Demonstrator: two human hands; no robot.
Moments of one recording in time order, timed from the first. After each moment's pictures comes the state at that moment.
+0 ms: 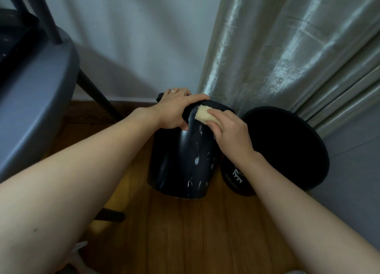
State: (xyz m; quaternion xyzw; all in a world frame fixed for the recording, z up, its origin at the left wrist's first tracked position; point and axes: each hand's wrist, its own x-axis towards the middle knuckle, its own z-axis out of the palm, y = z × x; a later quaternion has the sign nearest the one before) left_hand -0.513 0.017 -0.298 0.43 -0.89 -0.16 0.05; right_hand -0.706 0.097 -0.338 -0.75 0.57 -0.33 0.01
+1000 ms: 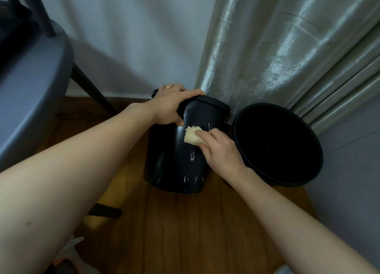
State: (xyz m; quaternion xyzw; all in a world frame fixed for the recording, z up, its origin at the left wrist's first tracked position) left_hand -0.510 0.017 -0.297 0.43 -0.89 -0.15 0.06; right_hand -0.699 0.141 -0.365 -0.81 0.52 -0.28 0.03
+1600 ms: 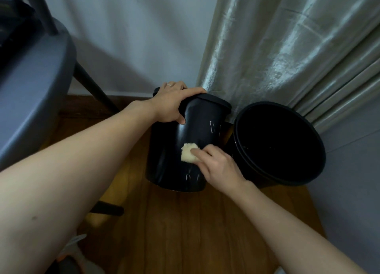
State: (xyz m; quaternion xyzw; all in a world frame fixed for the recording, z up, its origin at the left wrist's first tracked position) left_hand -0.509 0.015 -0.299 0.43 -0.89 -0.16 0.06; right_hand -0.697 0.171 -0.387 -0.84 0.48 -0.24 0.05
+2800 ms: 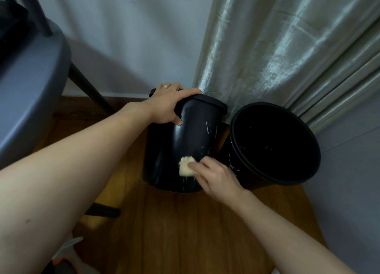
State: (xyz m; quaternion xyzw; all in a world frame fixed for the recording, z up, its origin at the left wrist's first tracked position) left_hand -0.508 0.016 -0.300 0.44 -0.88 -0.16 0.07; right_hand -0.702 0.193 -0.398 -0.86 0.45 -0.22 0.09
